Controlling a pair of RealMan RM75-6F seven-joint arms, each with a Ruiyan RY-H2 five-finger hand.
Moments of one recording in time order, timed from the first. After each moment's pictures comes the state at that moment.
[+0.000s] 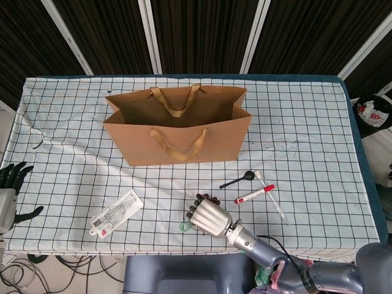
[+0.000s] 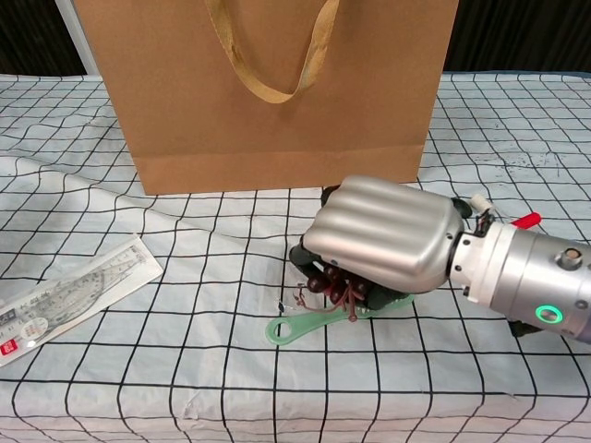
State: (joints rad) left arm -0.11 -1.11 -0.08 -1.68 1.41 1.46 0.09; right arm 0.72 -1.63 0.02 -1.54 -1.67 1.00 -0.64
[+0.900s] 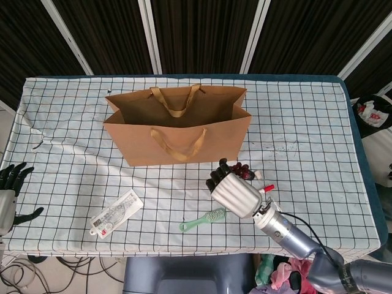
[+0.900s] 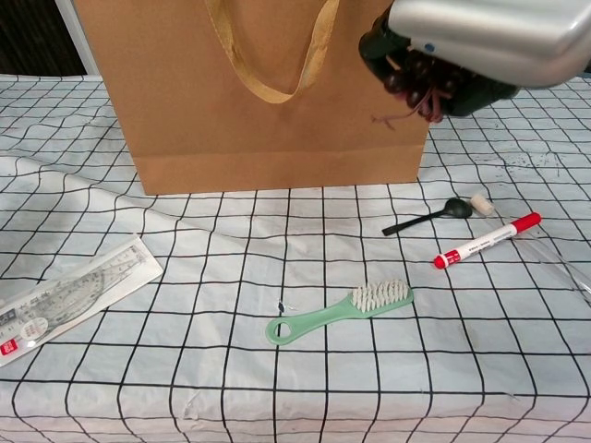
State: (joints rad) left arm -0.11 -1.10 -0.07 -1.69 1.42 1.47 0.09; right arm 0.69 -1.23 0.16 -1.83 -1.73 1.13 -0.91
